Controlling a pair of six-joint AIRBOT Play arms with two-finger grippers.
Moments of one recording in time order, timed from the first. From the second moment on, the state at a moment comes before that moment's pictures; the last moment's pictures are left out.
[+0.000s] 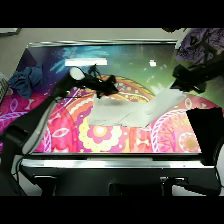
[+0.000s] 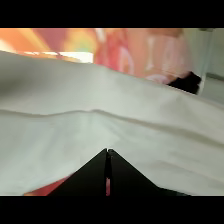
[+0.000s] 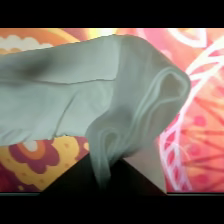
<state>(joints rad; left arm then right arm) -0.41 -1.91 1.89 0.79 -1.08 -1.96 -0.07 -1.44 1.81 -1.22 1.65 1.88</state>
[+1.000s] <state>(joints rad) -0.05 -1.57 1.89 1.36 -1.55 -1.84 0.59 -1.73 1.81 -1.22 1.11 2.31</state>
